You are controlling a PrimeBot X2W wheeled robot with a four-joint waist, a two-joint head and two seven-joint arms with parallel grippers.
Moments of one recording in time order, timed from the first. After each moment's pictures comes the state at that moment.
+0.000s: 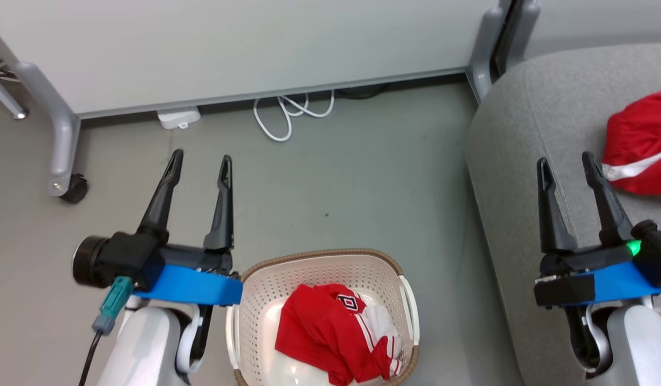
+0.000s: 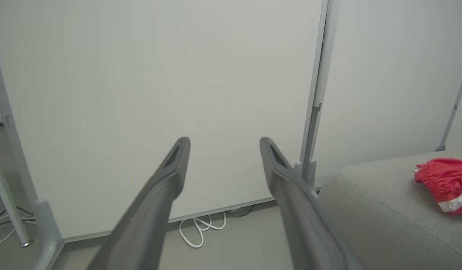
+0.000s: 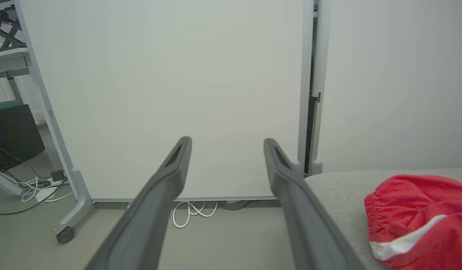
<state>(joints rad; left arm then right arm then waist) -0.29 0.14 -0.23 0.17 -0.23 -0.06 -0.26 -0.25 -0.13 -0.02 0.14 0.20 0.13 -0.26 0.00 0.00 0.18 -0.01</state>
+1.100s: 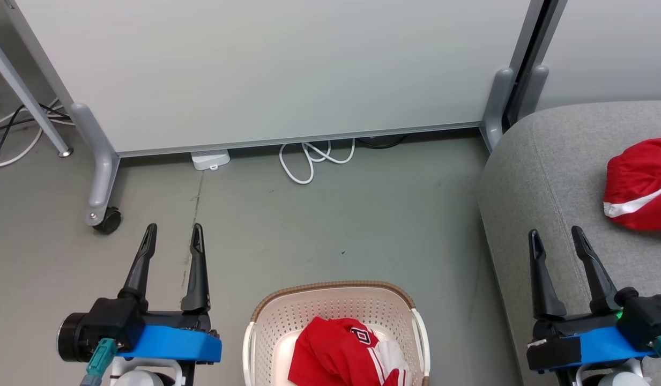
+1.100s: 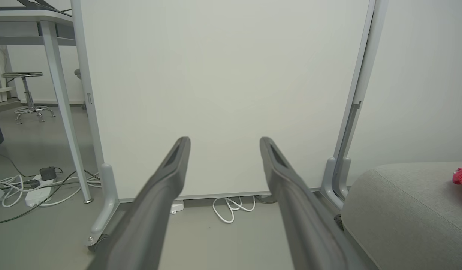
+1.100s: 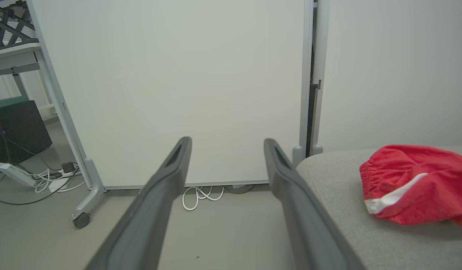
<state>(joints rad) -0.07 0.06 -0.05 0.15 -0.14 -0.12 -0.26 -0.04 -0.06 -0.06 0.09 0.14 0.13 -0.26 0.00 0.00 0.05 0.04</state>
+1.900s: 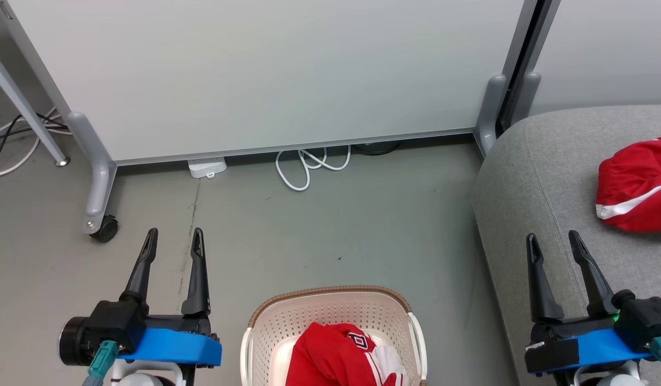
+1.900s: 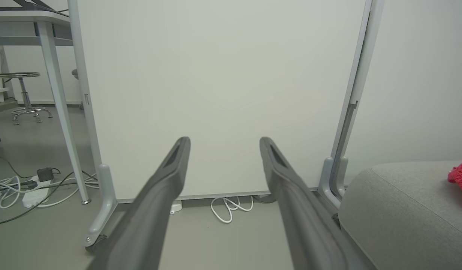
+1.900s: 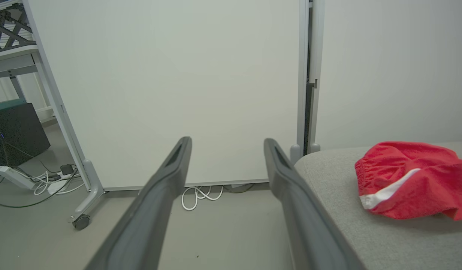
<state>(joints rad) -0.07 0.05 -0.04 0.17 -0.14 -0.13 -0.26 -0.04 -0.05 -0.06 0.11 0.15 0.13 -0.26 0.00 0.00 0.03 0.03</state>
